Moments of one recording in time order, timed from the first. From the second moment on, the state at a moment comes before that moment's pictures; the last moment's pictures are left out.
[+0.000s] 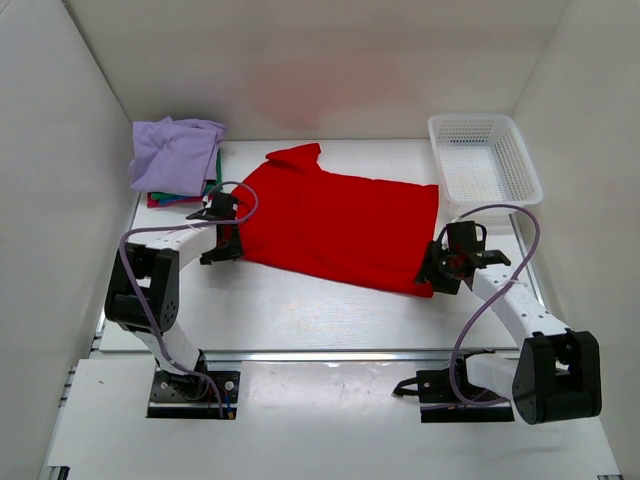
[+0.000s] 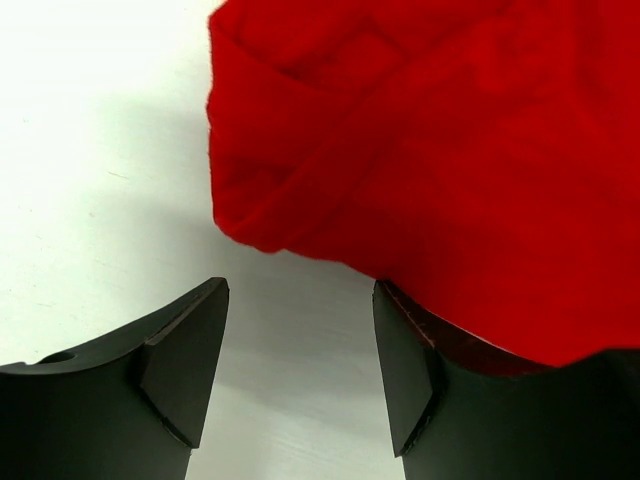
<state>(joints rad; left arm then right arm) -0.20 1.66 0.97 -0.49 -0.32 -0.37 0.12 1.16 0.67 -0.59 -0.11 0.45</state>
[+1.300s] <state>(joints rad) -0.13 1.73 1.00 -0.34 -0.31 -0.43 0.12 1.23 0.66 -0.56 -0.10 0.45</state>
